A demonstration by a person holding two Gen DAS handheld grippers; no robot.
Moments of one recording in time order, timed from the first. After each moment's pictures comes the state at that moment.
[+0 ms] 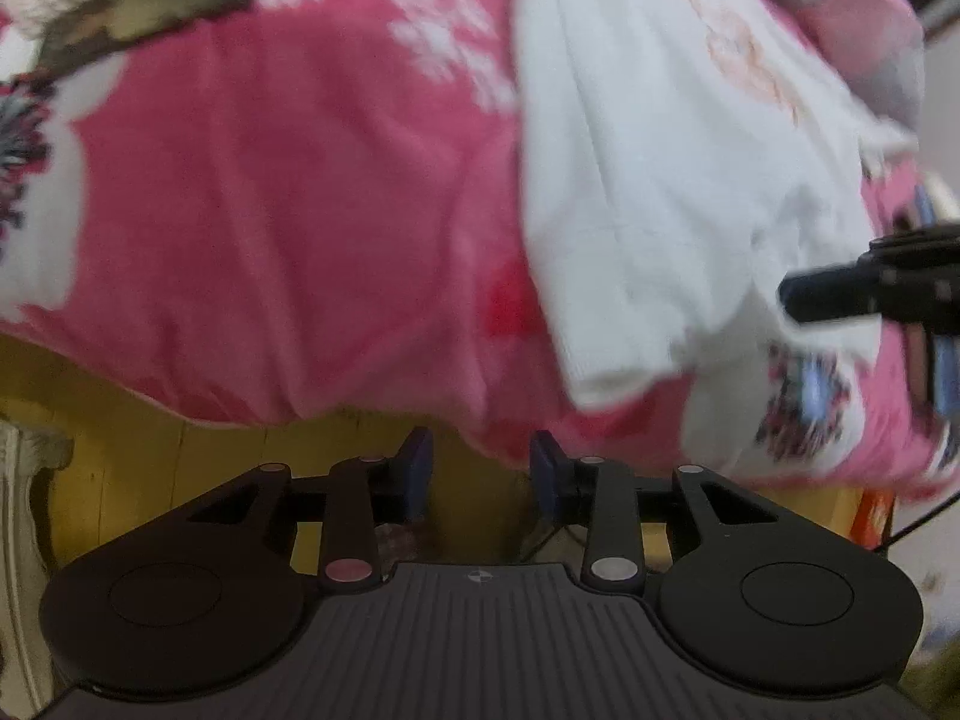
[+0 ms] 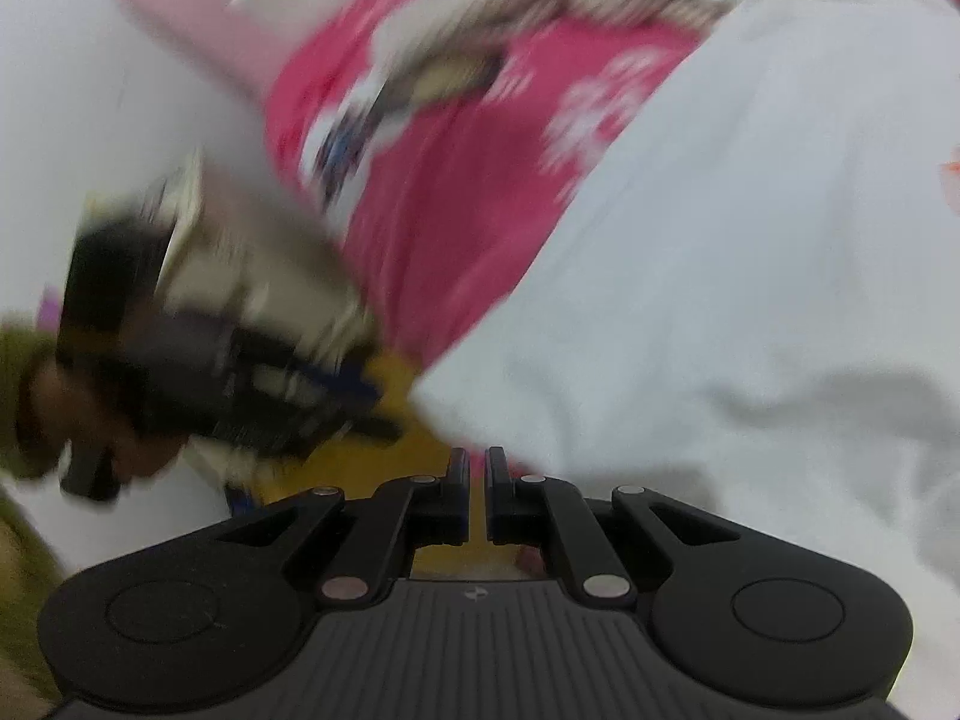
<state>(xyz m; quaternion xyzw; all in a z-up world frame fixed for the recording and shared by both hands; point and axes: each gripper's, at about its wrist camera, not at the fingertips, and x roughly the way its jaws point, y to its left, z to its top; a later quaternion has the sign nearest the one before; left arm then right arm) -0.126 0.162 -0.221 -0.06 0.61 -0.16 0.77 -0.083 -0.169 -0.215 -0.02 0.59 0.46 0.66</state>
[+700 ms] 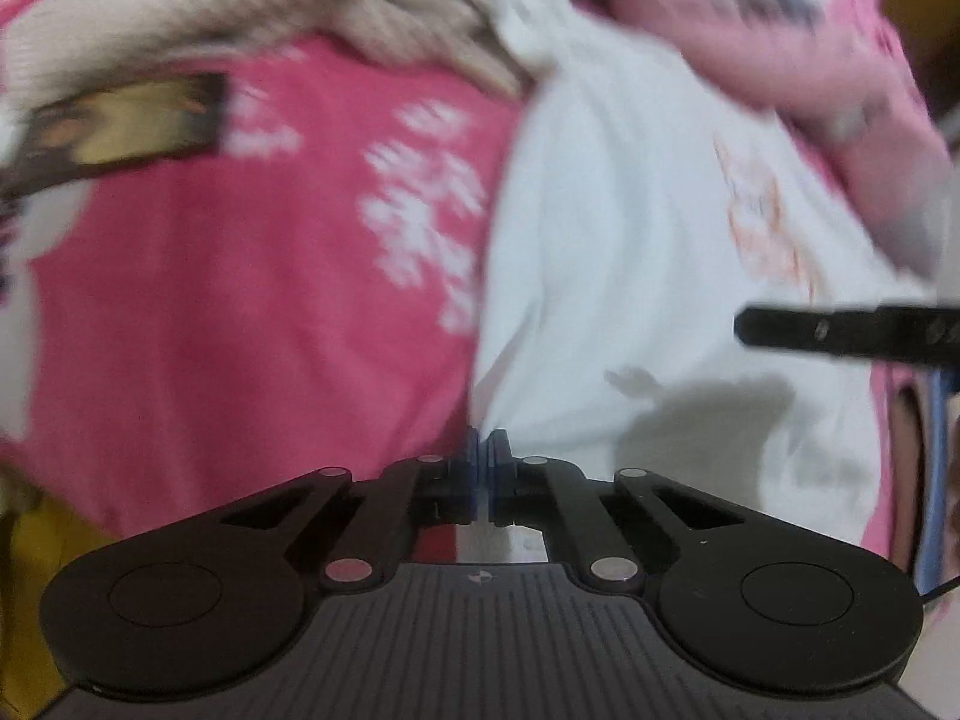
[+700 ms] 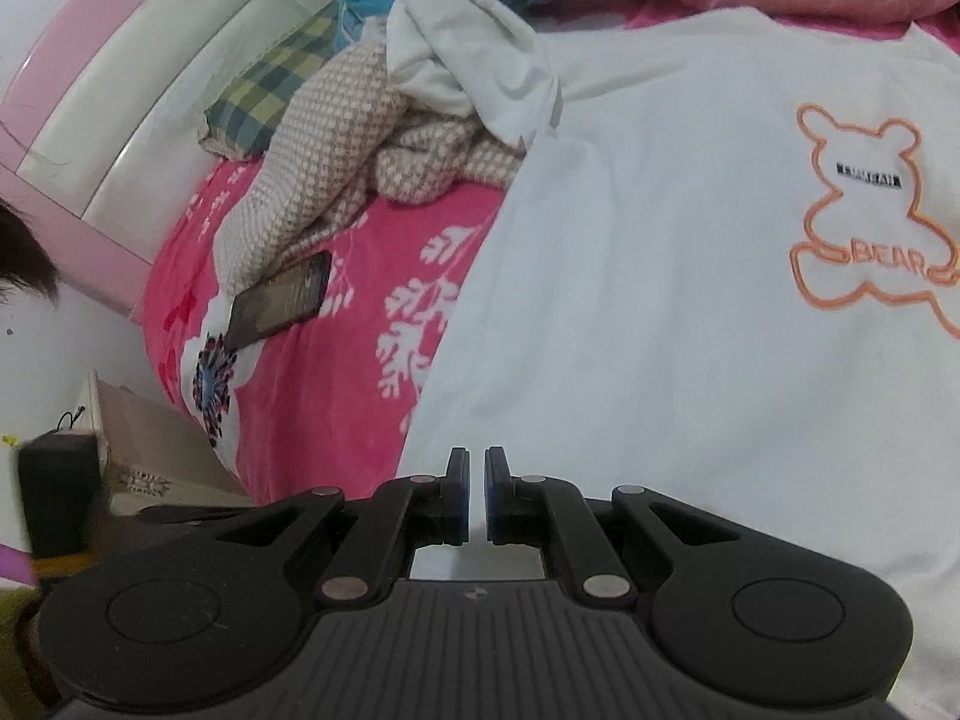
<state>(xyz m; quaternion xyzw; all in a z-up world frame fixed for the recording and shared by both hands) -0.075 0.144 -0.208 -0.14 0.56 -0.10 0.81 -0.005 -0.153 -0.215 0.06 0.57 0.35 0.74</state>
